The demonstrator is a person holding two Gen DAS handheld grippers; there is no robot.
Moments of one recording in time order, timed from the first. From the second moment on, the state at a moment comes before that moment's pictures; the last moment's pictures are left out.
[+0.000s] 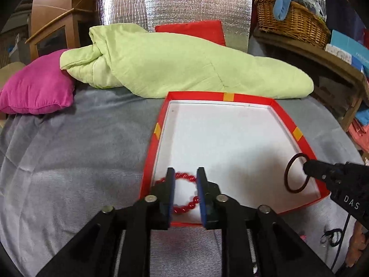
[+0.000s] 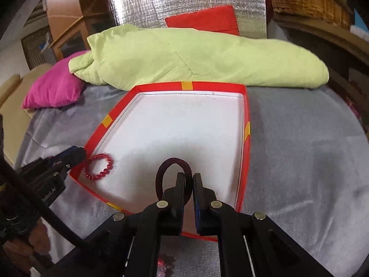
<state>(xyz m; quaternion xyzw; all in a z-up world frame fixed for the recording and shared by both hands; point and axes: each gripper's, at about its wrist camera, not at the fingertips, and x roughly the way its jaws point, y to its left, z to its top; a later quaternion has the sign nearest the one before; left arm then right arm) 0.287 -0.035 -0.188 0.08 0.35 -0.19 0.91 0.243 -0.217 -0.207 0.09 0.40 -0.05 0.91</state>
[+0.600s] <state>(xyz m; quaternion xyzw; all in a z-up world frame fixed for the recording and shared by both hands) 0.275 -0.016 -0.178 0.10 0.32 -0.17 0.92 0.237 -0.196 -0.194 0.02 0.38 -0.08 0.92</state>
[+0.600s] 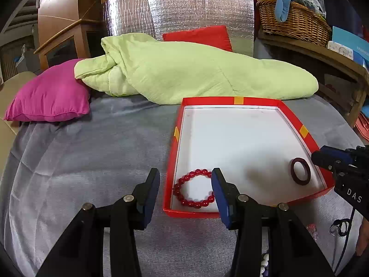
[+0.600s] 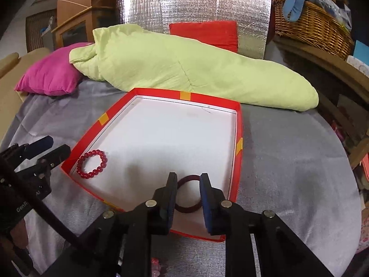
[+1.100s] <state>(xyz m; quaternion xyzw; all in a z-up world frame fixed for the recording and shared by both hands) 0.275 -0.003 -0.174 0.10 0.32 -0.15 0.93 0.234 -0.179 -0.186 0.01 0.38 -0.07 0.92</state>
